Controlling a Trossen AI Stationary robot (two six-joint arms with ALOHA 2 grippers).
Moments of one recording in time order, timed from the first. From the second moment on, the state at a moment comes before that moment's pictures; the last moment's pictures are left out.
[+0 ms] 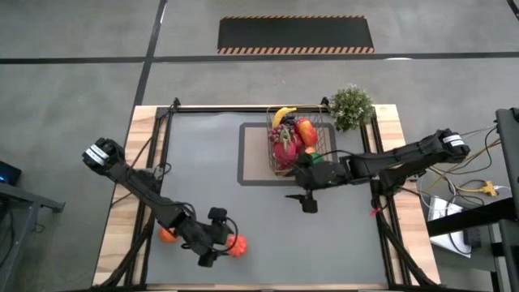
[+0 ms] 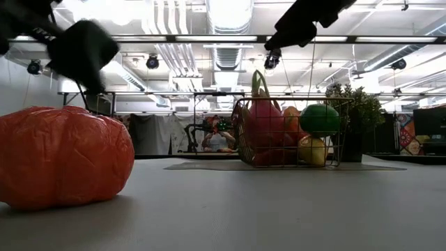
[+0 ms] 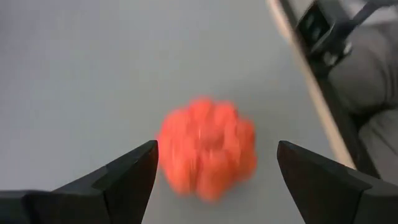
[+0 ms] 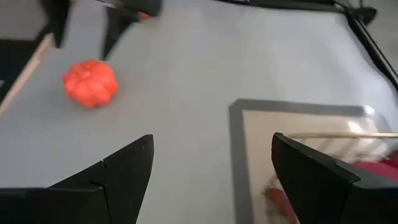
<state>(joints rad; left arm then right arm) -0.68 1.51 0.84 -0.10 -0.26 -0.42 0.19 1.32 0.96 -0.25 0.13 0.03</state>
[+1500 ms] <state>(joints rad) -0.77 1.62 0.81 -0.06 -0.28 -0.60 0.39 2.19 1.46 0.10 0.07 0.09</state>
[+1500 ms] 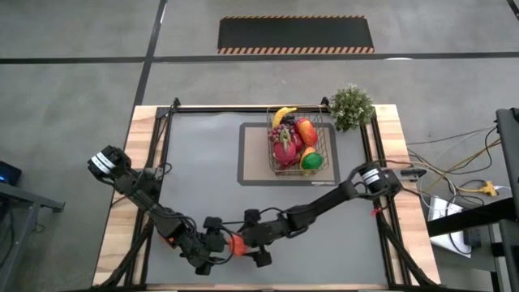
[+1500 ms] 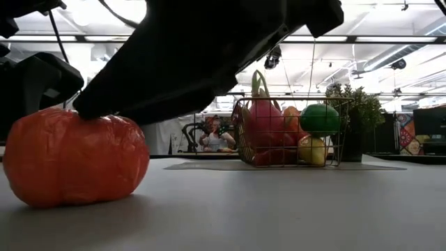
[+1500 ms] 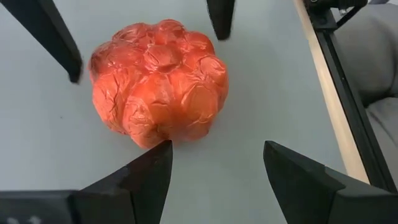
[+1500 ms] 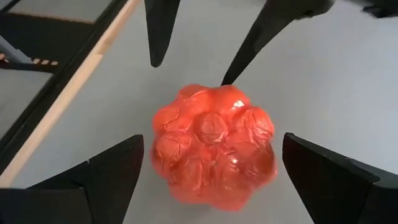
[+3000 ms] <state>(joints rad) -0.77 1.37 0.80 -0.12 -0.57 -0.21 0.35 1.88 1.46 -0.29 0.08 0.04</state>
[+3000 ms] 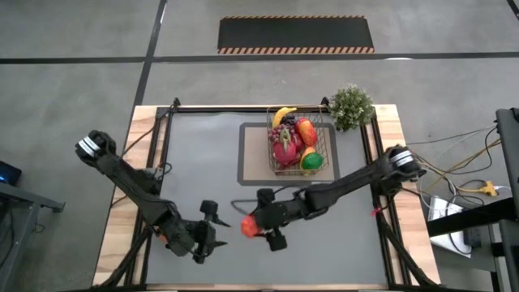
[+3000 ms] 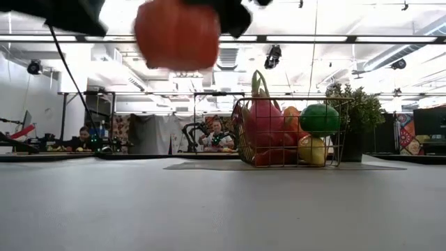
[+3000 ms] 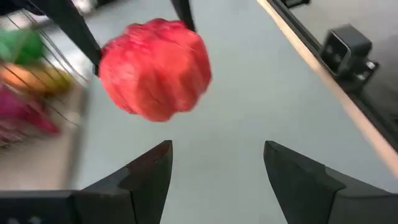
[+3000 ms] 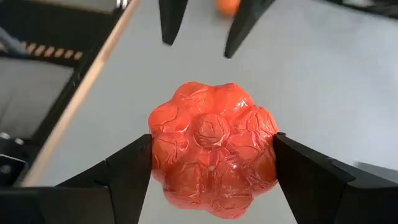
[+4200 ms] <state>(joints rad) -0.74 1.21 0.79 -0.11 -0.87 0.09 -0.18 1.17 0.85 -0.53 0.49 0.52</state>
